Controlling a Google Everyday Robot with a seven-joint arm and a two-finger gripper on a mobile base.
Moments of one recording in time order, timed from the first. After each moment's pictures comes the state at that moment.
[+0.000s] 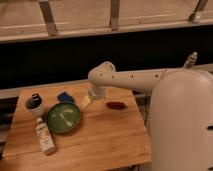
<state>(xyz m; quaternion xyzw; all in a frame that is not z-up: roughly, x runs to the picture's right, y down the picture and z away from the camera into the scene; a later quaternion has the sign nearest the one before) -0.069 0.080 0.828 -0.31 0.05 0.49 0.82</state>
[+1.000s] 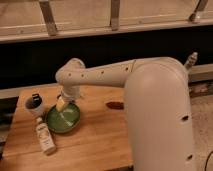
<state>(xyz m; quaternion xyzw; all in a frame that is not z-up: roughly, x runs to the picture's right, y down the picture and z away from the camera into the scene) -0.186 0.078 0.784 -0.31 0.04 0.46 0.83</state>
